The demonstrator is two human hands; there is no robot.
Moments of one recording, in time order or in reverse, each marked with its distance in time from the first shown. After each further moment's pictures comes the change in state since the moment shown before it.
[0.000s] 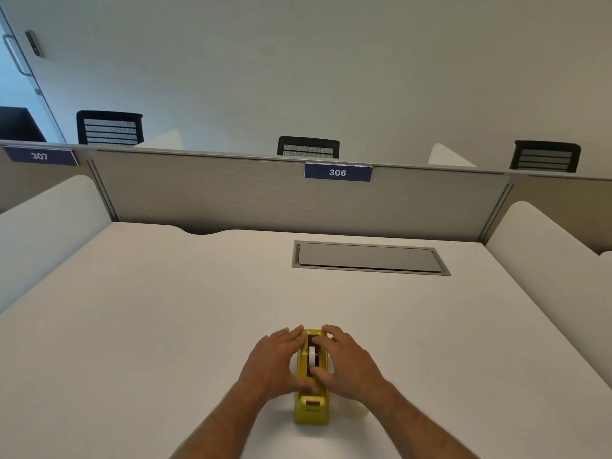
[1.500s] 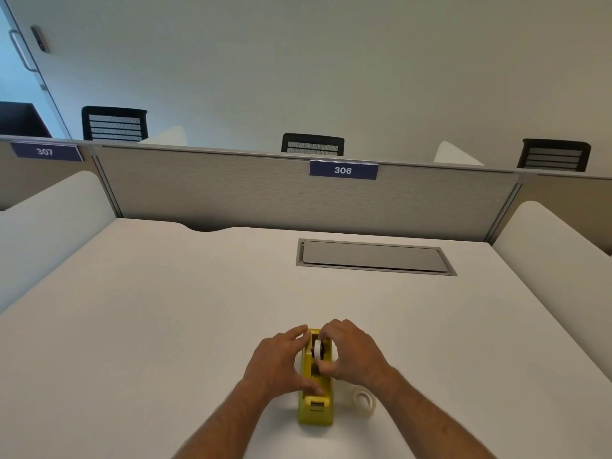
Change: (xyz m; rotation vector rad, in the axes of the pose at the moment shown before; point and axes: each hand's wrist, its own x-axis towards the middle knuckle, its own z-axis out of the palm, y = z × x) left_hand 0.000 0.005 -0.005 -0.008 0.005 -0.012; right_hand 0.016 -0.003 -0.016 -0.014 0.031 -0.095
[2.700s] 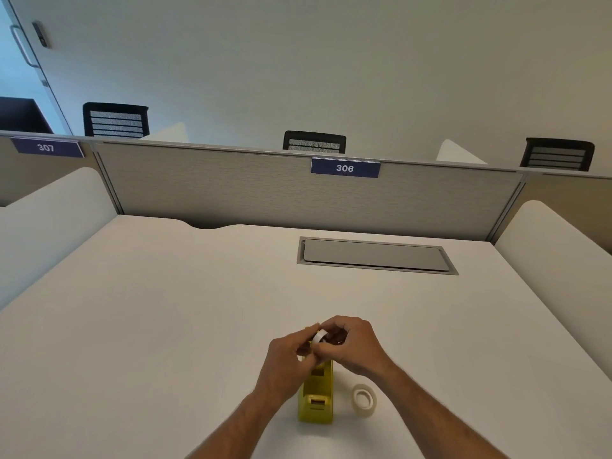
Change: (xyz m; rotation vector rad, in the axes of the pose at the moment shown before) left_hand -0.015 0.028 0.000 -0.692 0.348 -0.012; right_hand 0.000 -0.001 -0.010 0.669 0.112 0.157
